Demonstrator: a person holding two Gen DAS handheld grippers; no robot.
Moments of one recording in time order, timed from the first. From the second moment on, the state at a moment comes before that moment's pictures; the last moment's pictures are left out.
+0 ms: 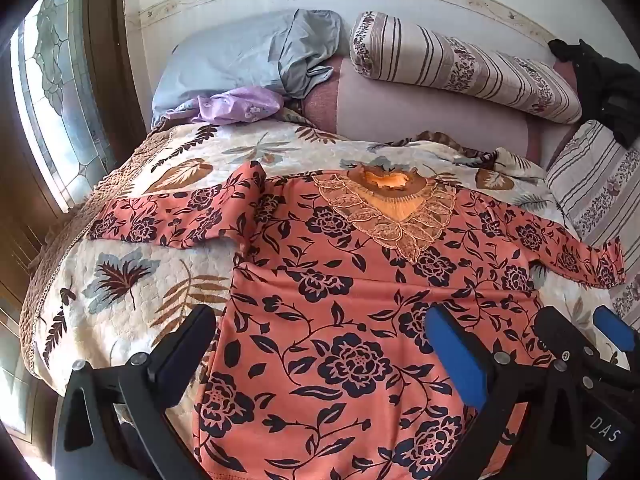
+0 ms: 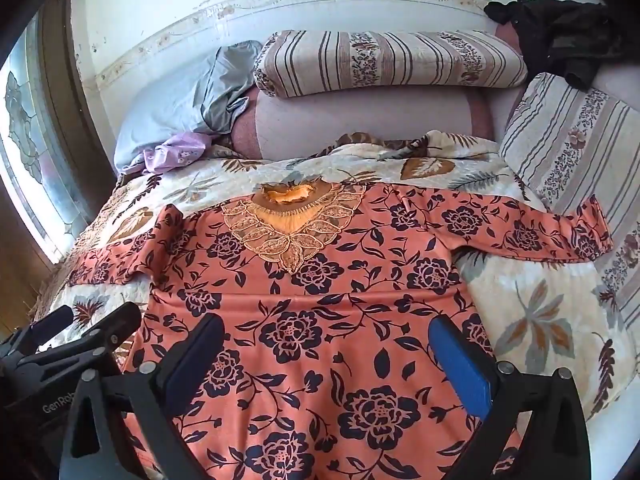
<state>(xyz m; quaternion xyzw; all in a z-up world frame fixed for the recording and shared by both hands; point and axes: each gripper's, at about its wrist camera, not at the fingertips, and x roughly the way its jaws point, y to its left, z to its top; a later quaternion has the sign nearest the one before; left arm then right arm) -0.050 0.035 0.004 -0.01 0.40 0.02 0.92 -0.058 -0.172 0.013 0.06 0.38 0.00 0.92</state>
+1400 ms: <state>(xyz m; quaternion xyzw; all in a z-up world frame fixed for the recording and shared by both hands) -0.049 0.036 -0.001 -0.01 0.40 0.02 0.91 -0.050 -0.173 0.015 0.04 0.37 -0.02 0.93</state>
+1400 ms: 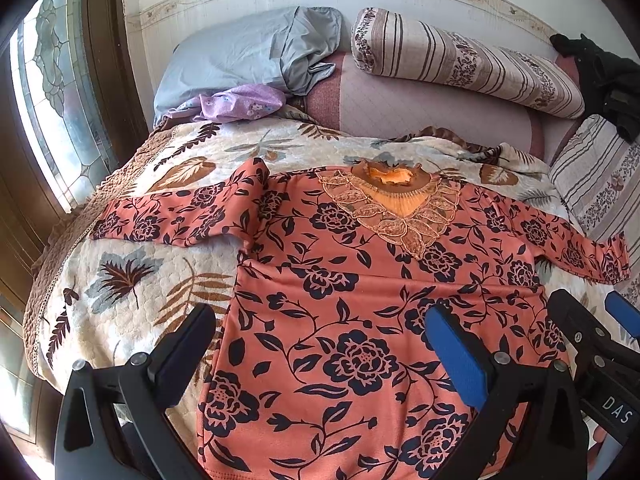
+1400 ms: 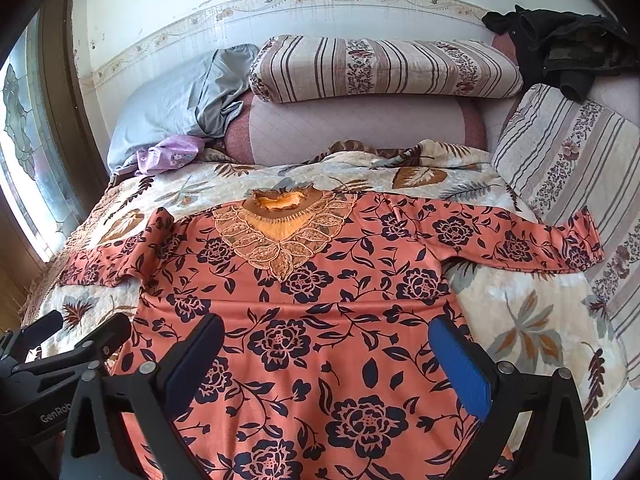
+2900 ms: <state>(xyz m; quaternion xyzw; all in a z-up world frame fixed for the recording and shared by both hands) -0.025 0.150 -0.107 -0.08 0.50 0.11 0.85 0.116 -0.521 0.082 0.22 0.26 -0.09 0.94</state>
